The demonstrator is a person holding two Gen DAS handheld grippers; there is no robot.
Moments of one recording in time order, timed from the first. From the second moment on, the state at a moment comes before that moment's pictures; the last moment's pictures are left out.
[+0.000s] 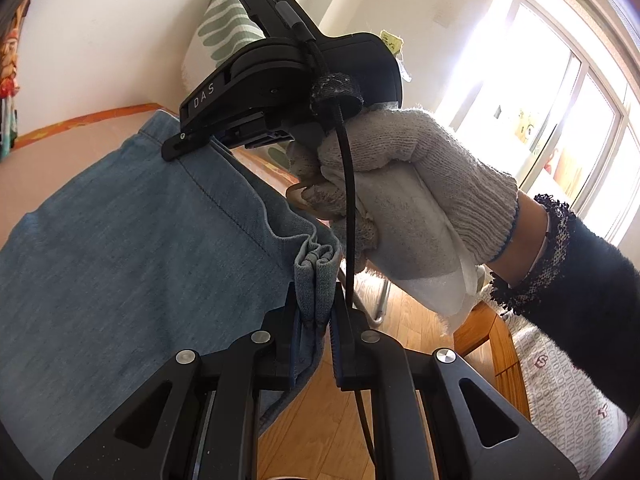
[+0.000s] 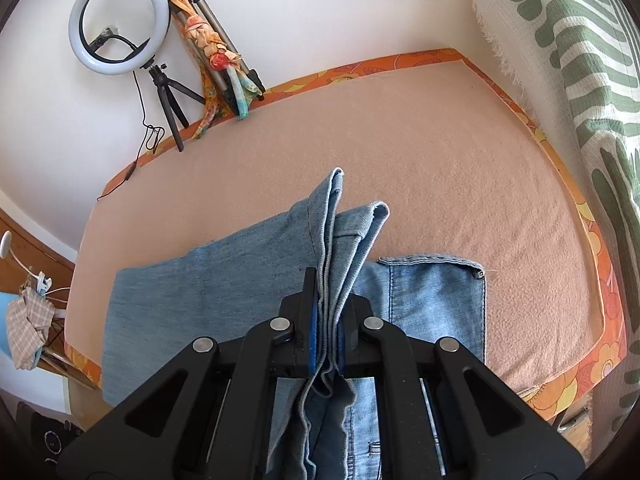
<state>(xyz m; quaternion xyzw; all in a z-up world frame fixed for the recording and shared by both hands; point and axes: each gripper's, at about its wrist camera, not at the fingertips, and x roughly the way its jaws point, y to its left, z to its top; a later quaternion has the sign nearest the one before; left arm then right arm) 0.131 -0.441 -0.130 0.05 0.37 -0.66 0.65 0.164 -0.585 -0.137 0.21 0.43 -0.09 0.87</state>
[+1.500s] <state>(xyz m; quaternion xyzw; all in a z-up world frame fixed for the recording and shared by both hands) 0.228 -0.162 -0.177 -0.09 0.44 -0.37 0.81 0.184 -0.414 -0.108 0.15 0.42 0.00 0.90</state>
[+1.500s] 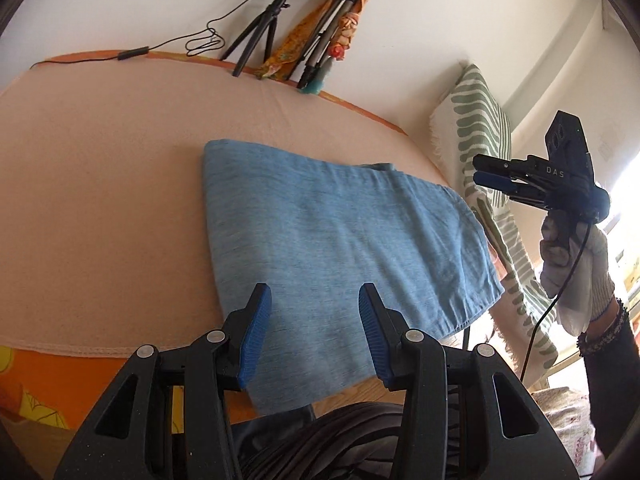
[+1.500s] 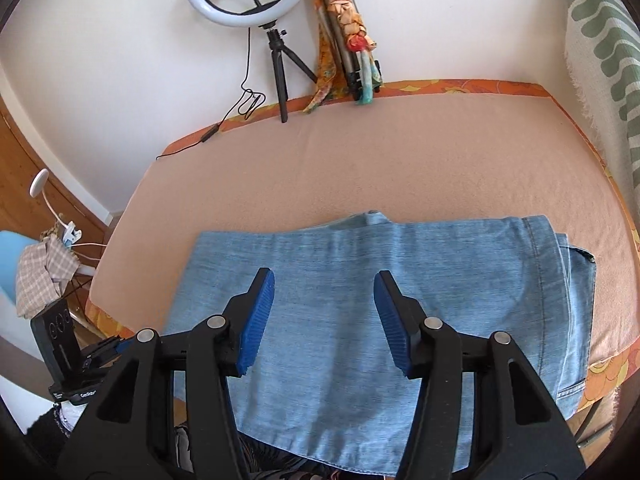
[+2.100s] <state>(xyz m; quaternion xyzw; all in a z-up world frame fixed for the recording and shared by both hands) 0.243 -0.162 -0.204 -0.12 0.47 -0.37 0.79 0.292 -0.475 -0.173 0.17 0.48 -0.05 0.86</state>
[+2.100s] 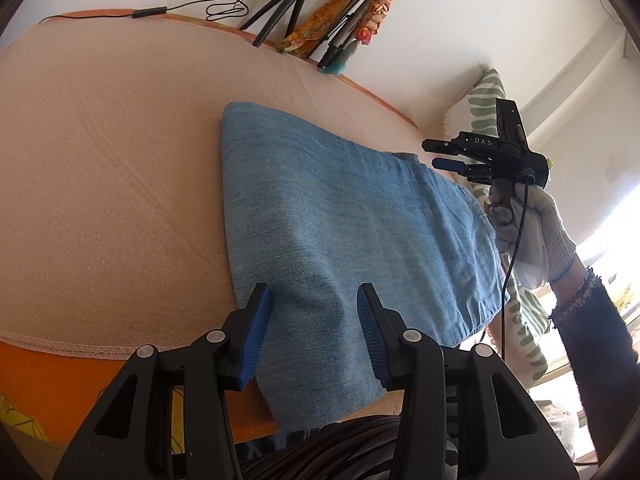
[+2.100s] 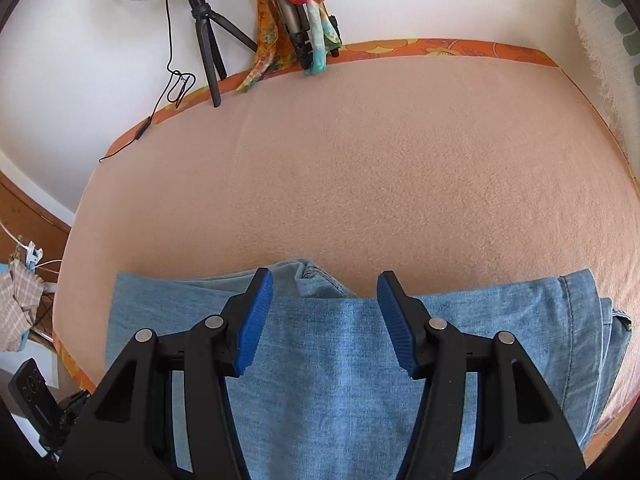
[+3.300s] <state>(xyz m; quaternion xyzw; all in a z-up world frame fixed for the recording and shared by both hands) 0.227 -0.122 -0.222 -0.24 0.46 -0.36 0.78 0.334 -0.190 -0.218 0.10 0.64 0.14 0.75</state>
